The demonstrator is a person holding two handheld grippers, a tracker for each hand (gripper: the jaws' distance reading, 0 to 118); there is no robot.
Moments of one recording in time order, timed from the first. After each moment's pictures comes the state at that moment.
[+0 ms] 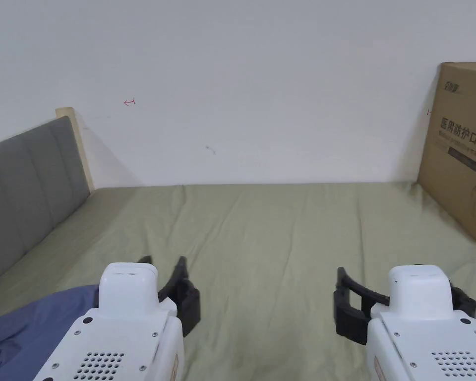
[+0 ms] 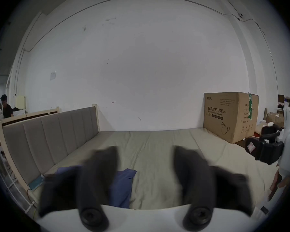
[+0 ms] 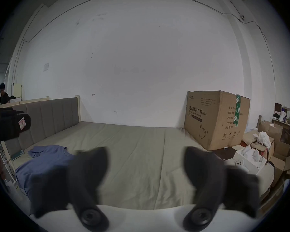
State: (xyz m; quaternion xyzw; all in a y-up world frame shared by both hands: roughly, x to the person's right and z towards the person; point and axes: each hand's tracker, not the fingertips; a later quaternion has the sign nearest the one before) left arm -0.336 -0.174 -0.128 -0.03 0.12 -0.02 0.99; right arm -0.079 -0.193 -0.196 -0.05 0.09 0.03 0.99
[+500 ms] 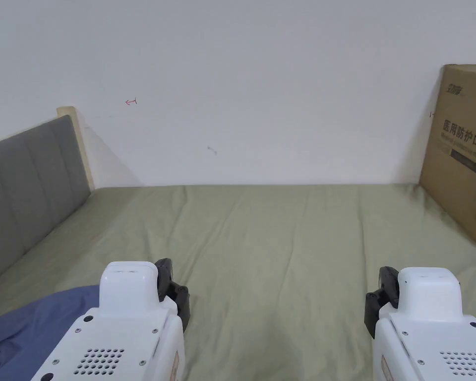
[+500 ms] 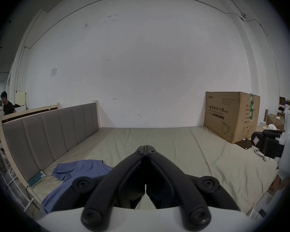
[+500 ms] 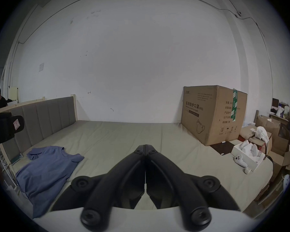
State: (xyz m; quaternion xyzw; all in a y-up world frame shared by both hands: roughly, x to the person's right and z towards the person) left arm -0.343 -0.172 -0.135 -0.05 0.12 0.00 0.99; right arm -0.078 -0.189 -0.204 -0.07 0.07 0.02 1.00
